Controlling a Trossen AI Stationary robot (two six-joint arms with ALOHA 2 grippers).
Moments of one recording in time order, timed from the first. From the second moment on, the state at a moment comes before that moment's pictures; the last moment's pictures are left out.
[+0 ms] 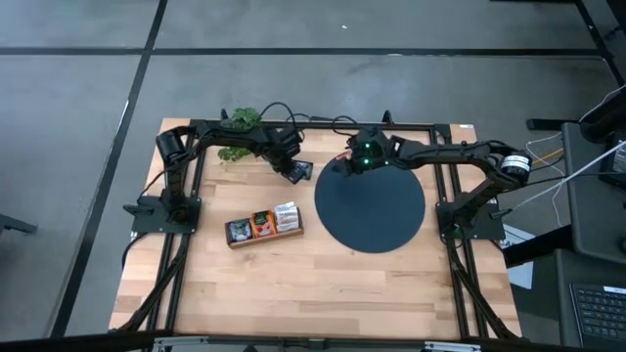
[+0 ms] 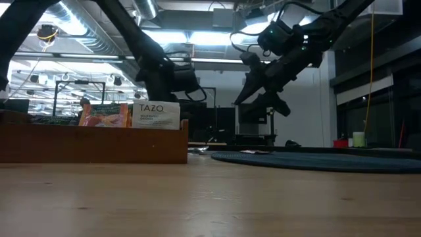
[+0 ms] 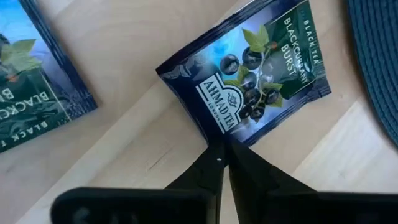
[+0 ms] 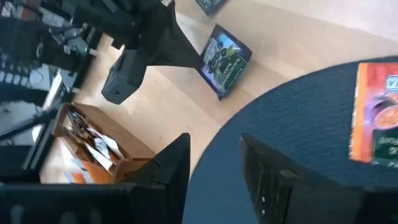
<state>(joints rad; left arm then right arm) 0.53 1.94 1.11 -0.49 0.19 -0.34 -0.42 1.56 0.88 -0.02 -0.24 0.74</state>
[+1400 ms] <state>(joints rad) 0.56 1.95 1.10 -0.45 0.33 -0.17 -0.35 2.00 1.00 0.32 -0.08 1.12</state>
